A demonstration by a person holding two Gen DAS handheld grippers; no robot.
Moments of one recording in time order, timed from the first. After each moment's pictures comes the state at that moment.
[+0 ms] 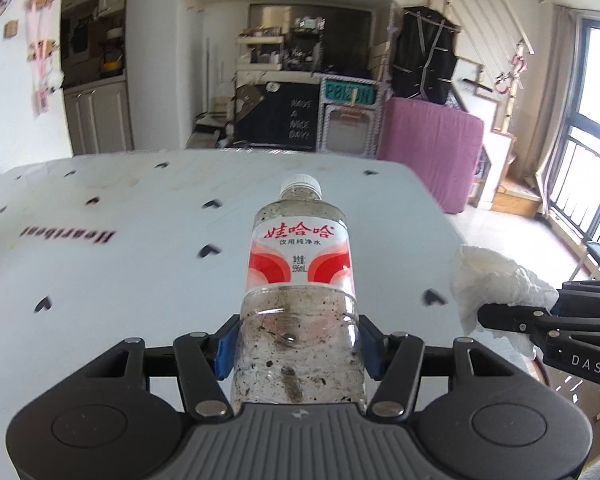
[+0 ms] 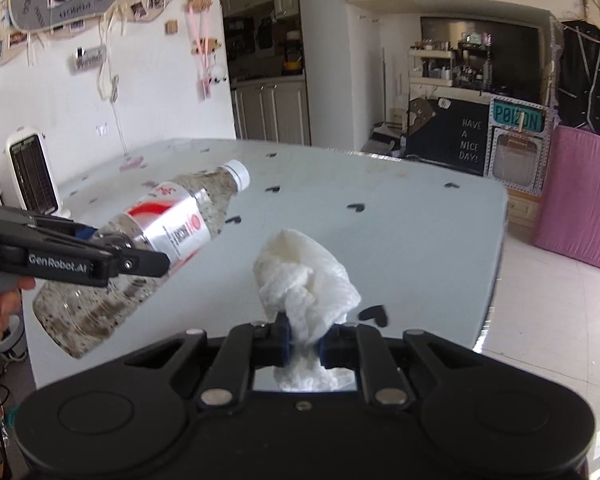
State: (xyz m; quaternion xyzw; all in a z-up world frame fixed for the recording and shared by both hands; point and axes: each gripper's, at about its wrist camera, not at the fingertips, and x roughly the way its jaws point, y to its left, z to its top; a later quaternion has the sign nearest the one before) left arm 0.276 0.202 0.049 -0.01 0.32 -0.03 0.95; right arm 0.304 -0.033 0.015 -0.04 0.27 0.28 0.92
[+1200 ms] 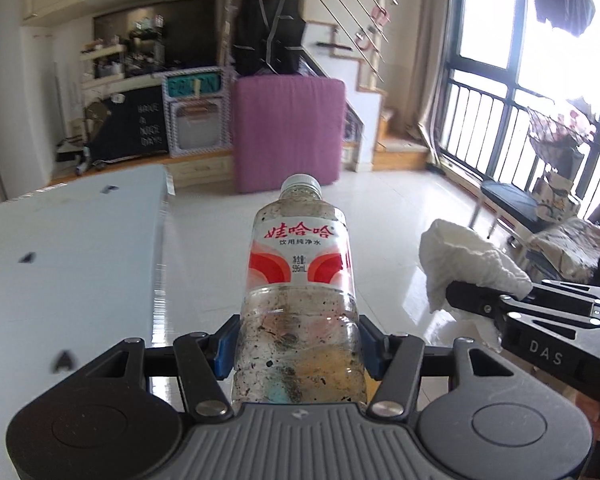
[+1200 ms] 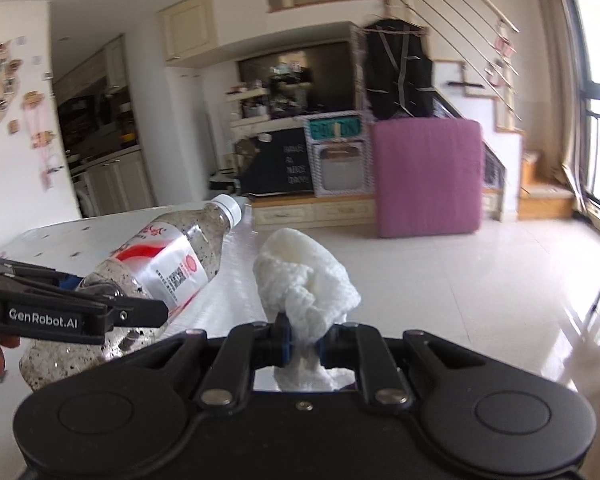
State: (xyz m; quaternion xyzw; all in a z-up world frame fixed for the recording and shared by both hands) left arm 0.331 -0.105 0.015 0.05 0.34 -0.20 0.92; right arm 0.281 -0.306 -0.011 0.07 0.23 0.06 0.97
